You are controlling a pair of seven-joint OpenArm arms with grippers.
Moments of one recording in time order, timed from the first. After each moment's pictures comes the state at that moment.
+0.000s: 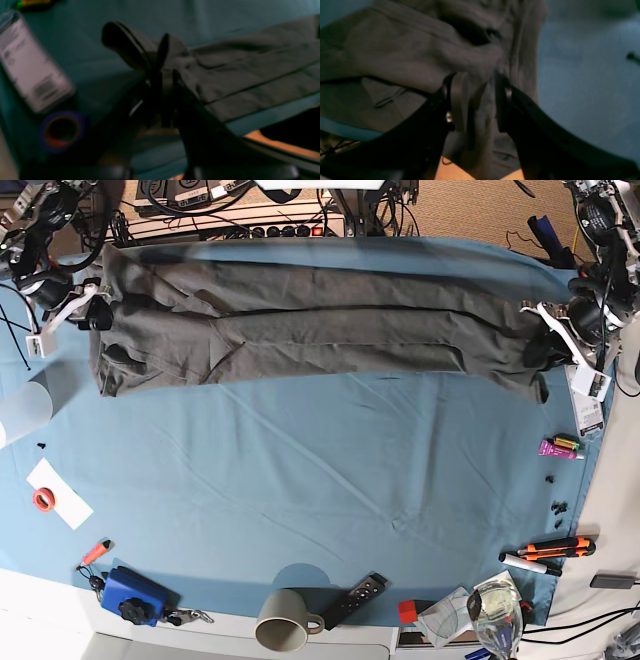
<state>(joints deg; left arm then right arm) 18.0 -16.8 -32.9 115.4 -53.5 -32.0 71.6 -18.9 19.2 48.5 101.3 48.5 37.0 -76.0</state>
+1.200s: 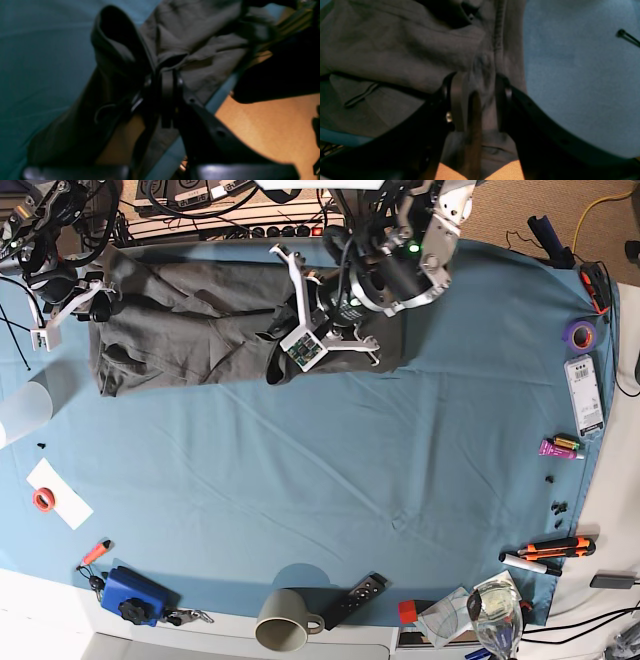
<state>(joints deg) 14.0 2.9 27.2 118.9 -10.7 -22.0 57.1 -18.8 17.6 48.6 101.3 41.3 37.0 -74.1</state>
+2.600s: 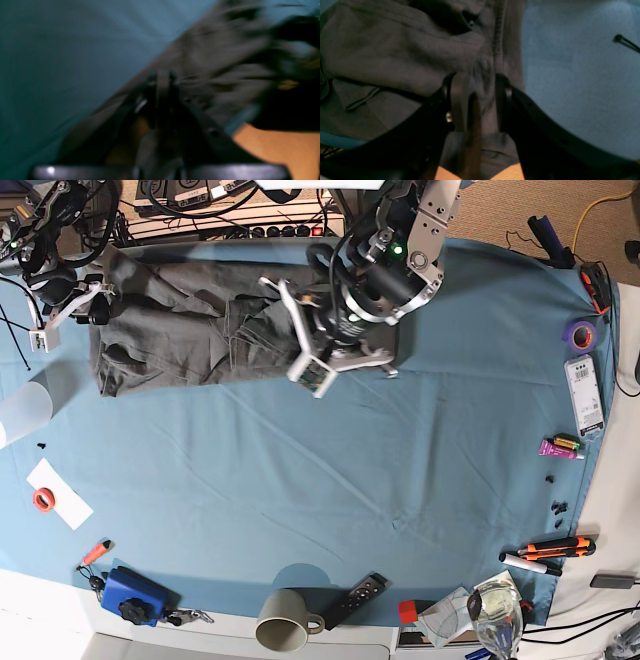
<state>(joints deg) 12.9 5.6 27.7 120.9 -0.8 -11.1 58.8 -18.8 17.6 48.6 101.3 41.3 37.0 -72.6</state>
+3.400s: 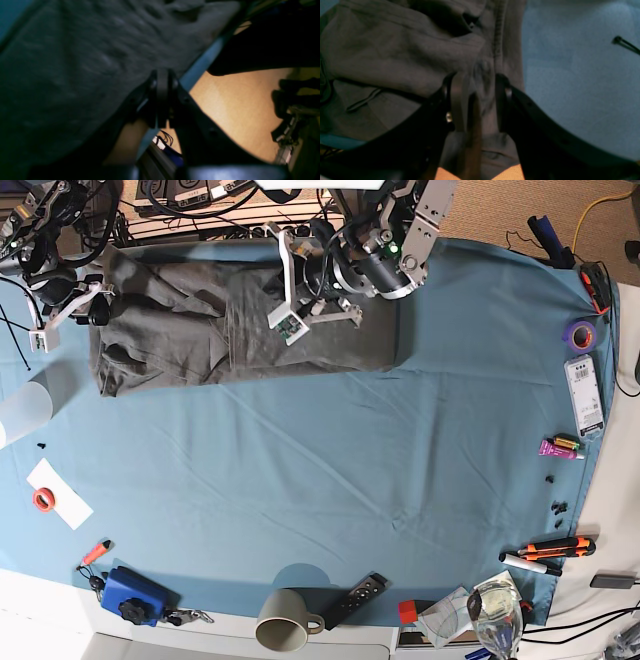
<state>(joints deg) 16.5 4.7 27.7 112.0 -17.0 -22.9 64.8 -18.8 17.6 48.6 101.3 41.3 37.0 -71.9</state>
